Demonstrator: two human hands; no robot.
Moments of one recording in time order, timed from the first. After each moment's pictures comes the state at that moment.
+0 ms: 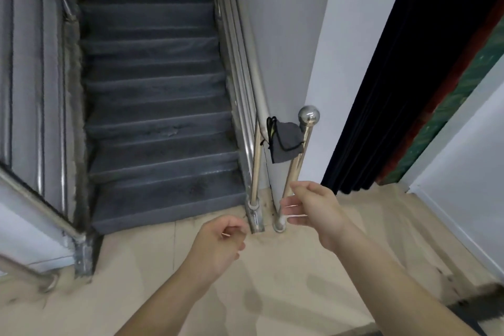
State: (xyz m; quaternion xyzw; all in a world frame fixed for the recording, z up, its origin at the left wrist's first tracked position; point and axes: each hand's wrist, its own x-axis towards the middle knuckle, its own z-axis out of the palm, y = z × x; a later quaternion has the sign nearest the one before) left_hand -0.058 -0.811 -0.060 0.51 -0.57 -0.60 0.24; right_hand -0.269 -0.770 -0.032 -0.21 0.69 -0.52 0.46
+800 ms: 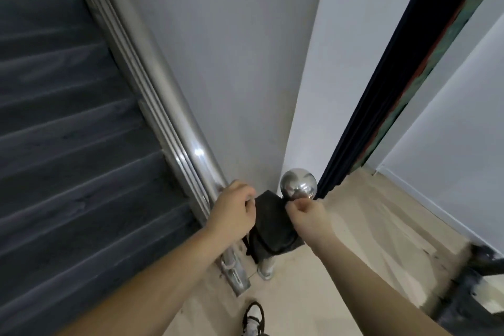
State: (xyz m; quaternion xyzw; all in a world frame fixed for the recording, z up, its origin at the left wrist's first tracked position) left_hand -0.393 -1.272 -0.131 0.25 -0.90 -0.33 0.11; right_hand -0.515 -1.119 -0.143 -0.16 0.86 -0.41 0.25
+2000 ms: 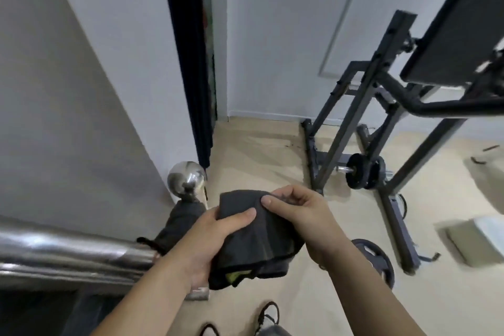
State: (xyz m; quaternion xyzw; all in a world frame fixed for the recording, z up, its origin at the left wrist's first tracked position) left_hand -0.406 -1.209 -0.040 0.14 -0.55 -0.74 -0.36; right_hand -0.397 -1.016 -0.048 0.17 0.70 -0.68 0.10
